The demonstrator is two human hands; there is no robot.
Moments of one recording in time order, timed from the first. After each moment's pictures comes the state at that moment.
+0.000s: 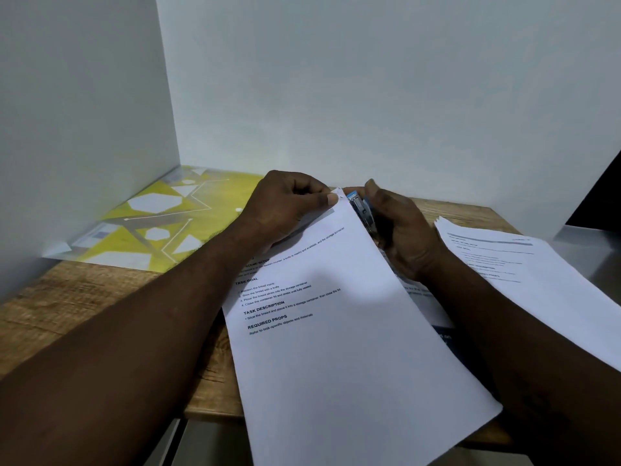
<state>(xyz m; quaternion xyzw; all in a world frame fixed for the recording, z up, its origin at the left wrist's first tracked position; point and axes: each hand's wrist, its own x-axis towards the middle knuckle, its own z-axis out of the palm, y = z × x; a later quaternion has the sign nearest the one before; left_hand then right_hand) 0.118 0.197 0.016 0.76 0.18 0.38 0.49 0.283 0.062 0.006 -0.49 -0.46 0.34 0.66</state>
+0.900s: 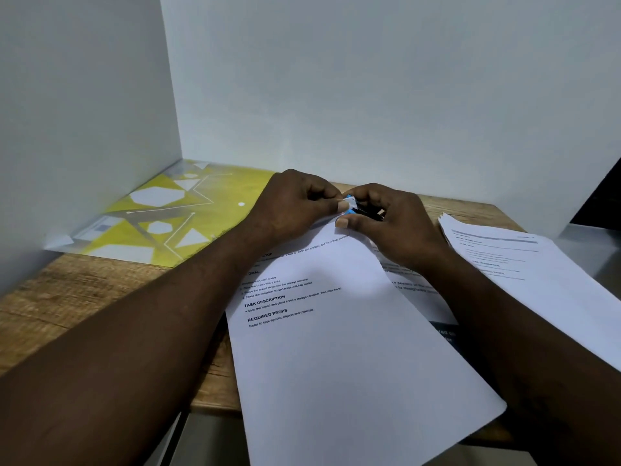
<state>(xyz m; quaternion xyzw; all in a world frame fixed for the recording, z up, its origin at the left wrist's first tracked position) 0.120 0.195 0.014 0.84 0.15 0.36 0.37 0.276 0.052 0.015 -0.65 -0.61 0.03 0.46</state>
